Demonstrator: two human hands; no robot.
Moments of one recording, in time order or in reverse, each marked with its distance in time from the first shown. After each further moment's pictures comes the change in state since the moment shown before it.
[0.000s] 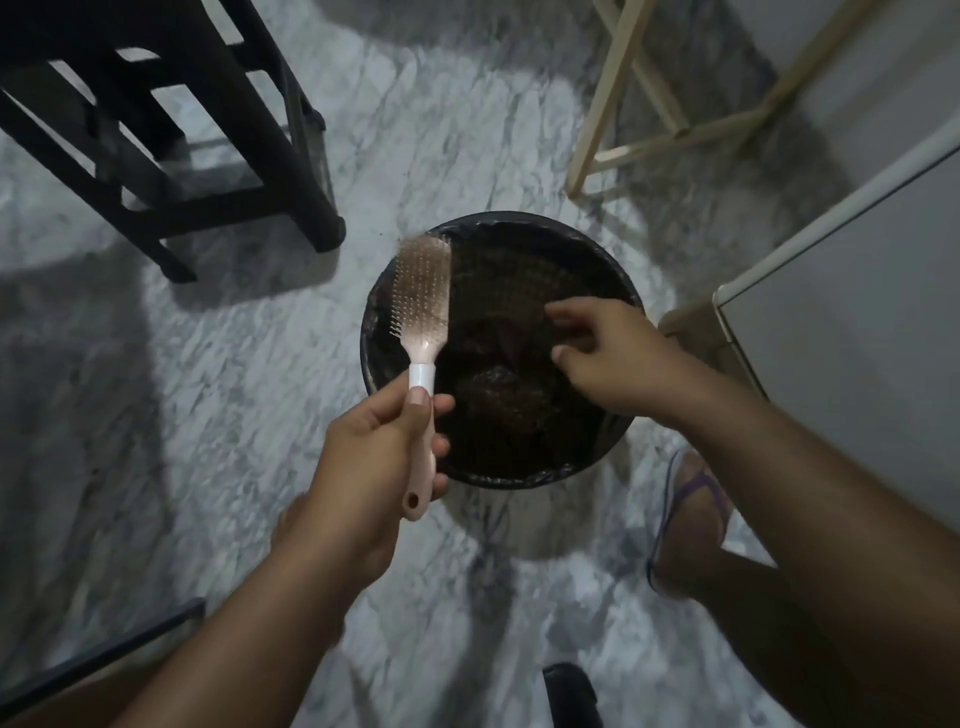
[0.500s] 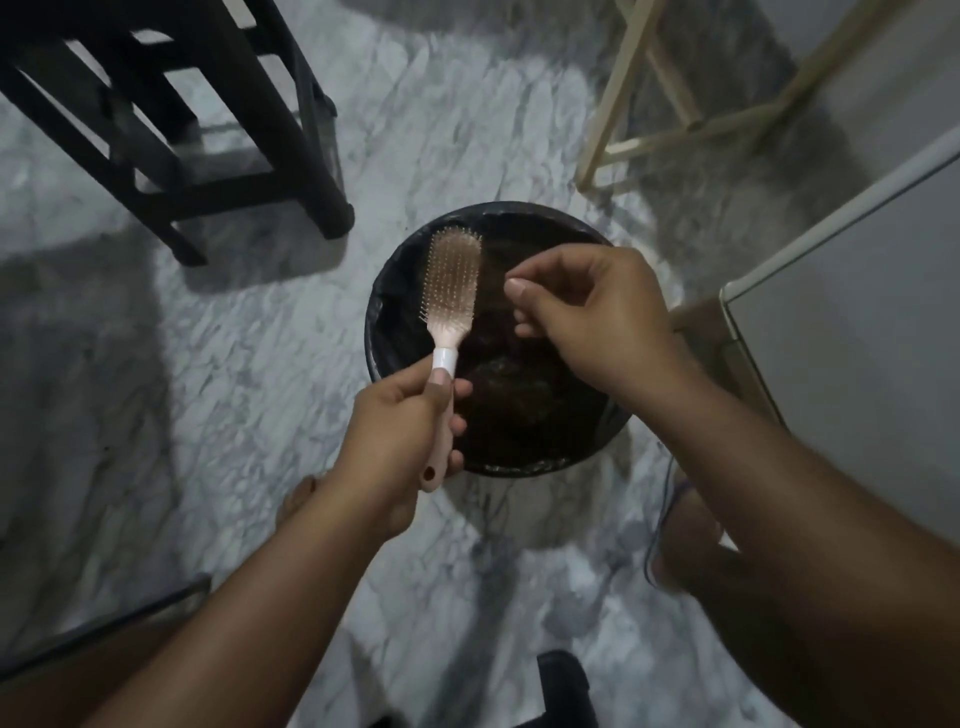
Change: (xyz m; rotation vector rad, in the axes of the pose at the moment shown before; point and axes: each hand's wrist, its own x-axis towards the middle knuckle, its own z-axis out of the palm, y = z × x) left_hand 0.016 -0.006 0.014 0.032 0.003 -0.038; right_hand -0.012 -0.036 0.008 0.483 0.280 -0.227
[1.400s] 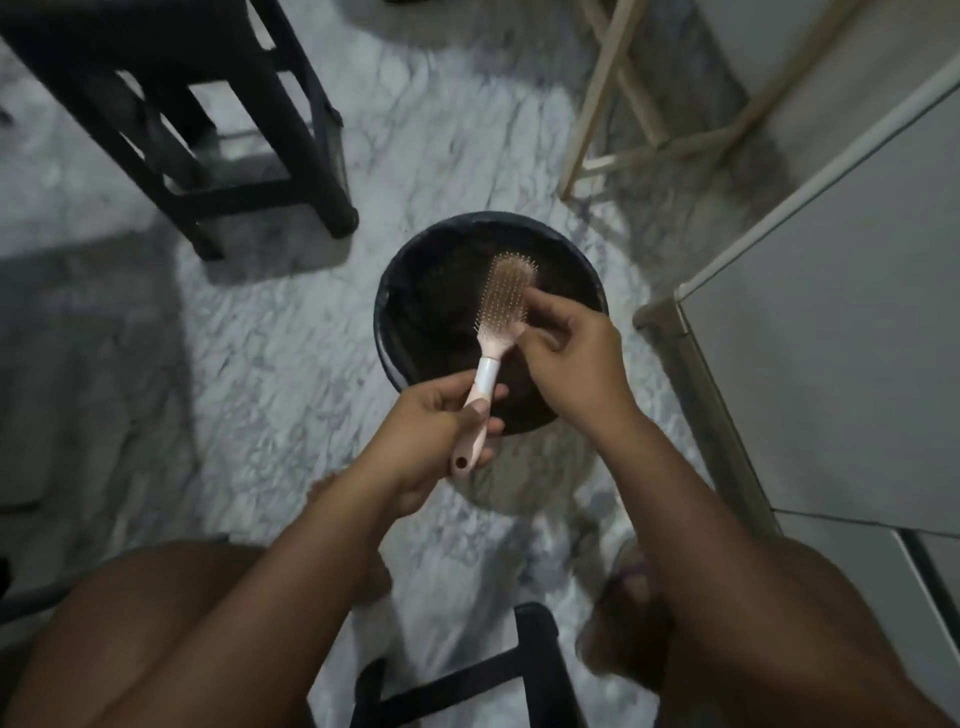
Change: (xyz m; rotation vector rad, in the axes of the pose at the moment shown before) left_hand -0.074 0.002 0.006 0.063 -0.246 -0.063; right_hand -0.072 -0.014 -0.011 -0.097 0.034 0.091
